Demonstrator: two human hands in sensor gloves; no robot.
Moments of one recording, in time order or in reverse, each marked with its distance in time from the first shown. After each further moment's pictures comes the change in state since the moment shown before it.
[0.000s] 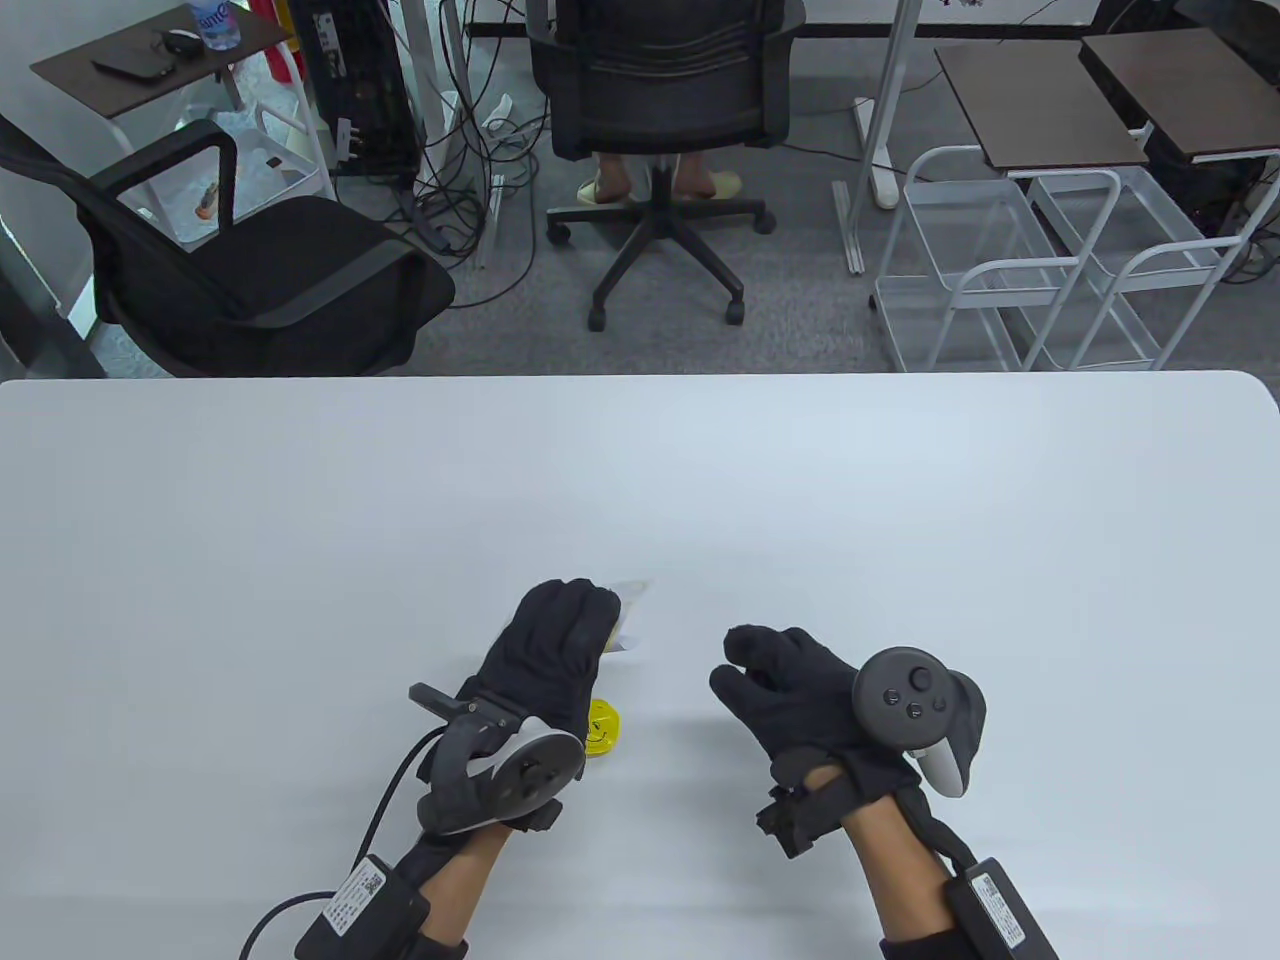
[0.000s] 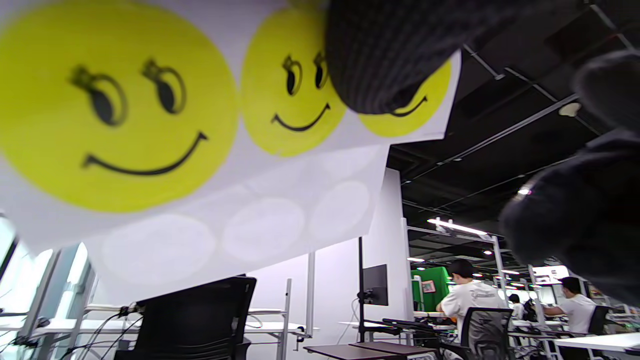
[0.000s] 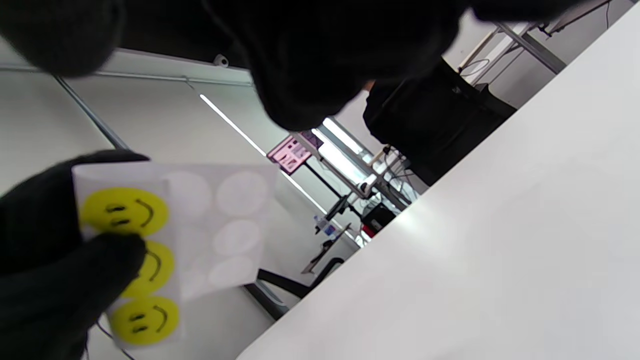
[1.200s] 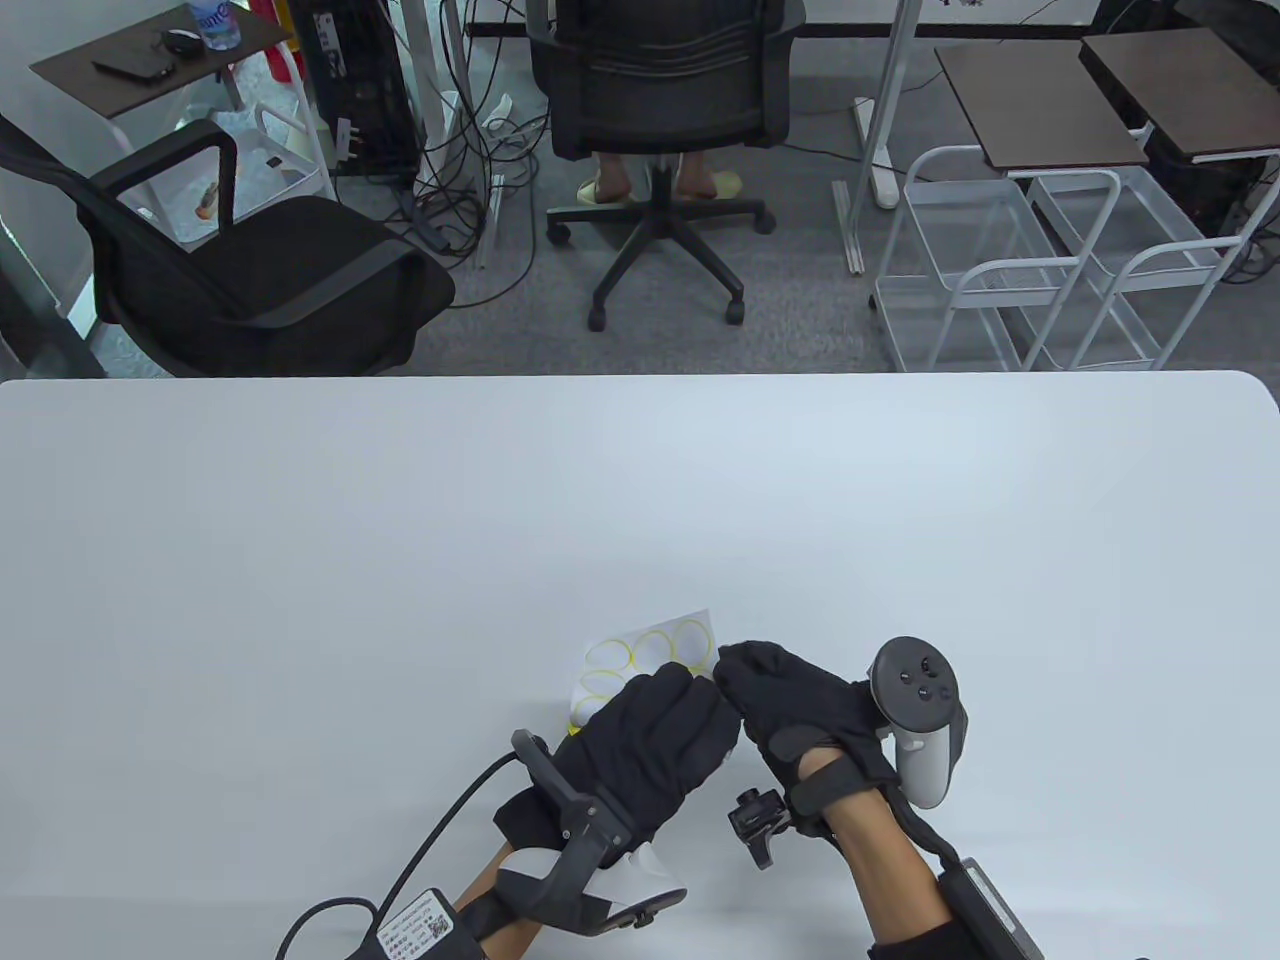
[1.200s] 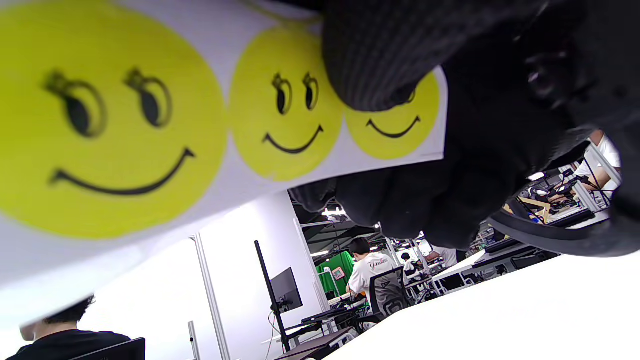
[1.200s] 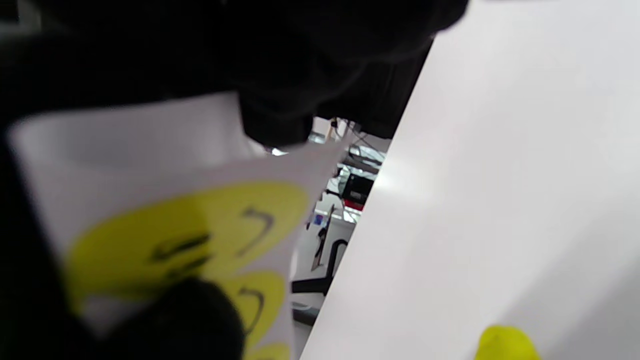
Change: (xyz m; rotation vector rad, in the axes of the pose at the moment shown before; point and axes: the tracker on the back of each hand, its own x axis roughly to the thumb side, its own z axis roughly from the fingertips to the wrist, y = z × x) left_hand 0.079 -0.012 0.025 0.023 -0.421 -0.155; right_hand -0.016 0.012 0.001 -0.007 0.246 -0.336
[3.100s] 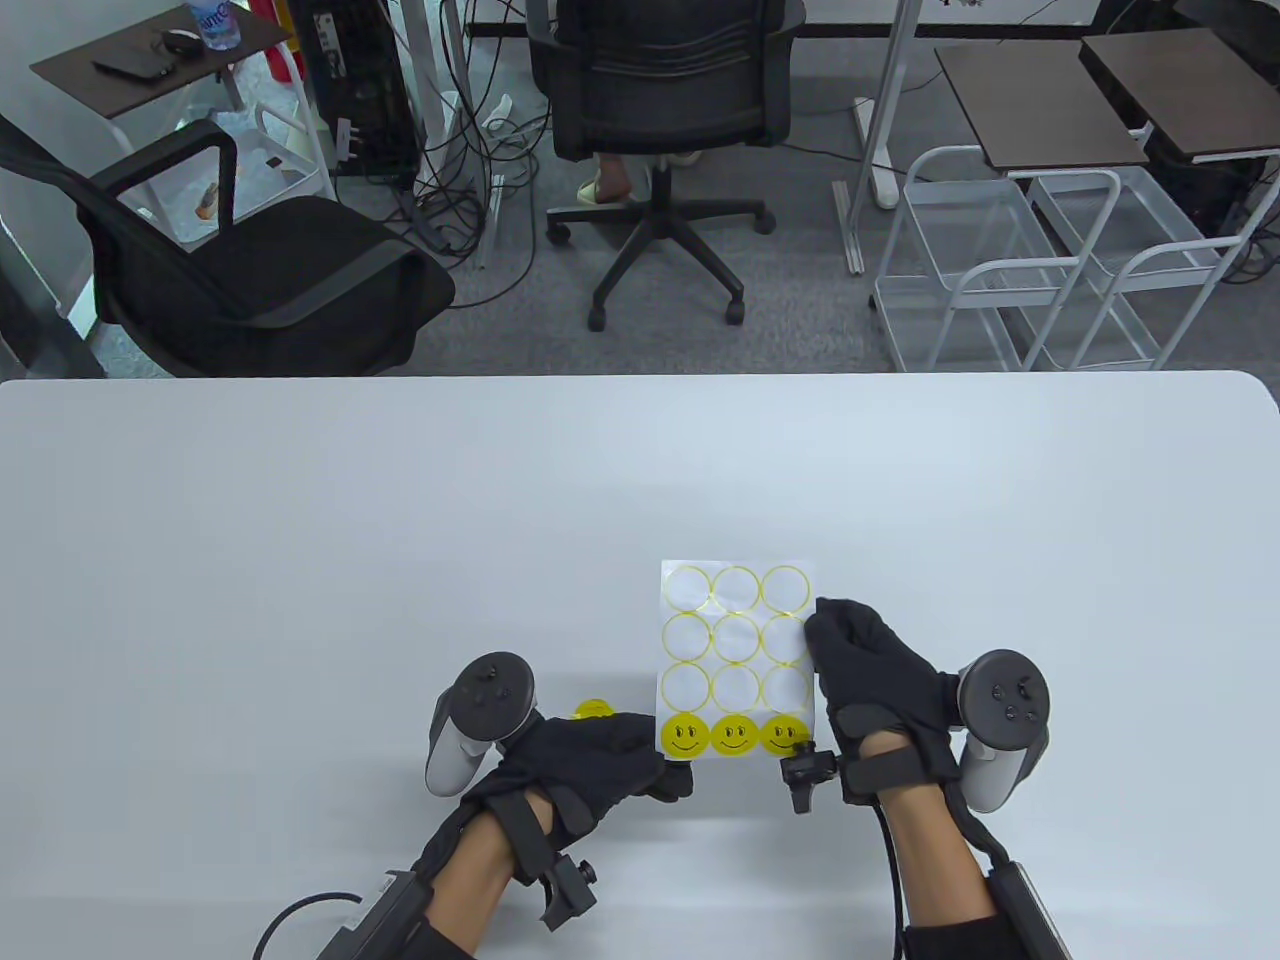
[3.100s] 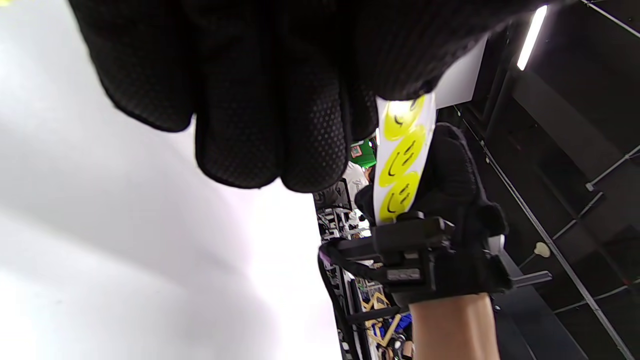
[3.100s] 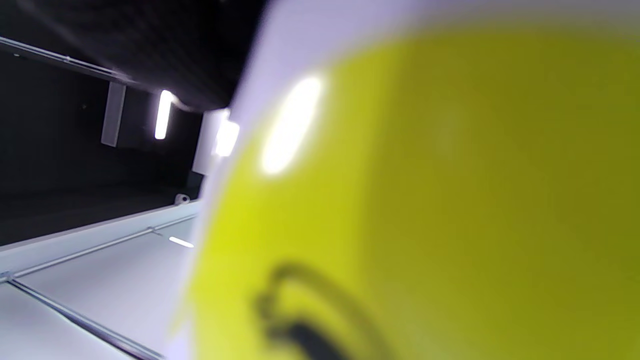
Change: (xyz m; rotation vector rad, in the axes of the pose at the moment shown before) left_hand -0.075 -0.084 0.045 -0.470 0.580 1.610; right_hand 0.003 -0.055 0.005 -0.284 -0.123 -0.058
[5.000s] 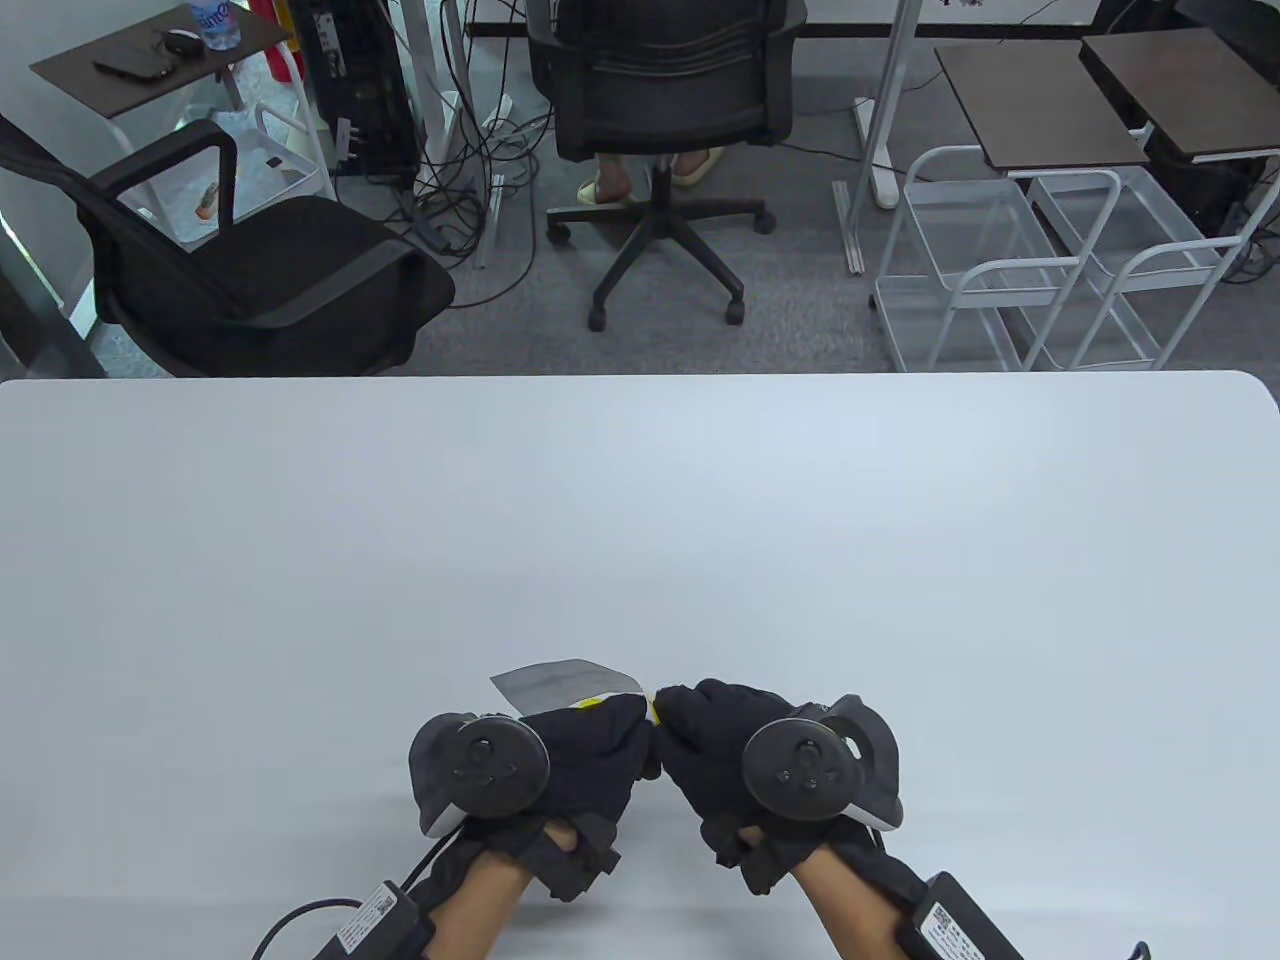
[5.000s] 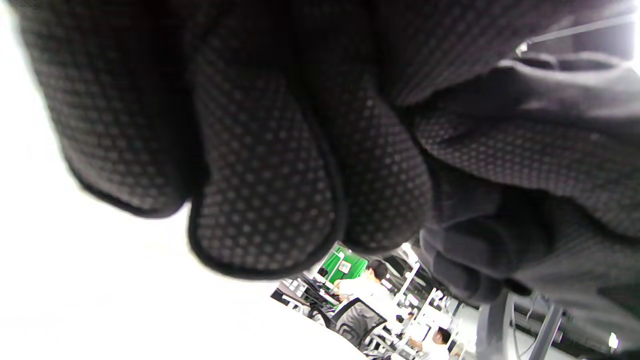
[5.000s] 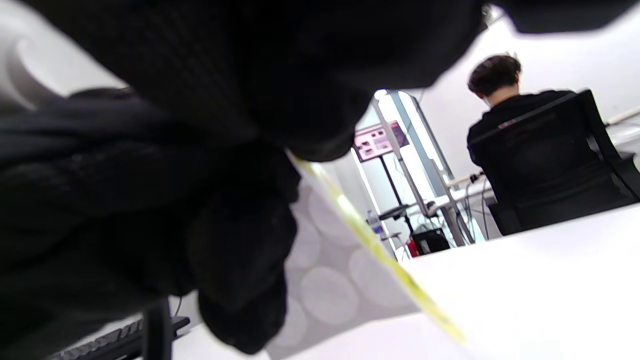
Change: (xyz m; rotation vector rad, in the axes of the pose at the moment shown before) left_hand 0.060 -0.011 0.022 0.470 -0.259 -0.732; right_hand 0.073 0.103 0.060 0.401 -0.585 0.686
